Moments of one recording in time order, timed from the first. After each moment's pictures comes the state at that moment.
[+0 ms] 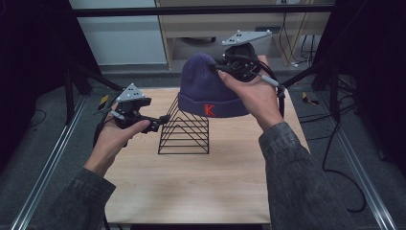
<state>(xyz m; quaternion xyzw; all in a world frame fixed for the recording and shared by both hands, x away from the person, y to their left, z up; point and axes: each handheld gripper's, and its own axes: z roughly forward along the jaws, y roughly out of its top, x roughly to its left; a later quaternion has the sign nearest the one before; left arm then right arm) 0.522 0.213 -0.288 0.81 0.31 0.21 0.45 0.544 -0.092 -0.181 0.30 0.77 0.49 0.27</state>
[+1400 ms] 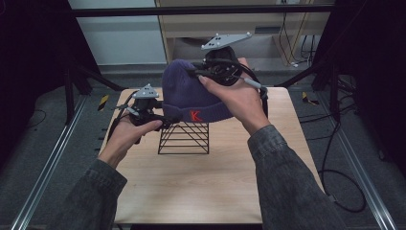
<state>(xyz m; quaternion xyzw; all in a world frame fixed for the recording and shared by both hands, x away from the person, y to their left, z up) 0.551 0.192 -0.310 0.82 0.29 0.16 0.46 0.534 -0.055 -0.180 0.26 0.78 0.52 0.22</state>
